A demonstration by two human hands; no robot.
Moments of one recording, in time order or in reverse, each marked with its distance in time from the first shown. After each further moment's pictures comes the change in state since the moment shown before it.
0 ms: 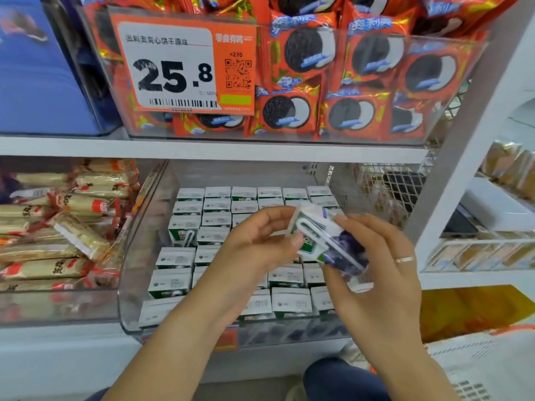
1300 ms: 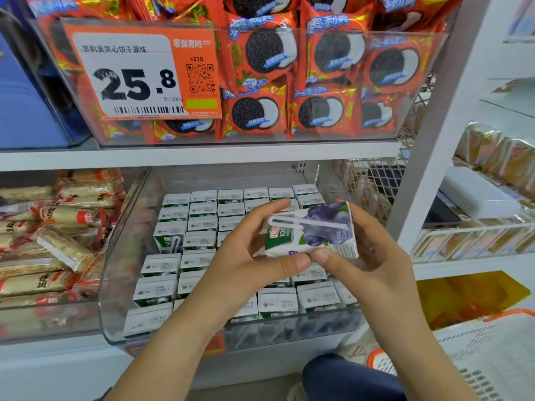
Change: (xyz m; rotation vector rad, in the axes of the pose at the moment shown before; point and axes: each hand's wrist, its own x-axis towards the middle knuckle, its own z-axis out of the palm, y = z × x) left_hand 0.003 -0.010 0.006 0.263 -0.059 0.109; right_hand 0.013 0.000 -0.021 0.716 -0.212 0.538
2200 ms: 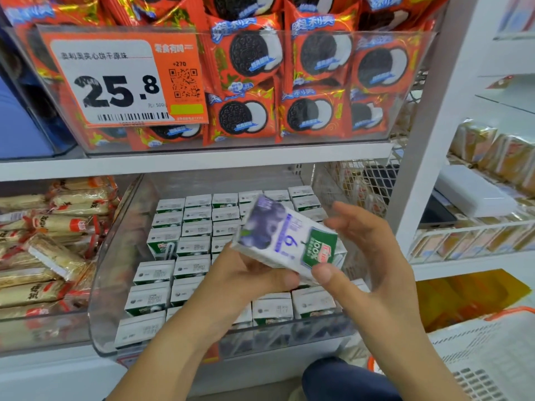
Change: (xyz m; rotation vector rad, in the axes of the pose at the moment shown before) left_hand -0.001 -0.007 0.005 -0.087 -0.135 0.084; right_hand -0.008 -0.005 -0.002 -0.162 0.019 -0.129
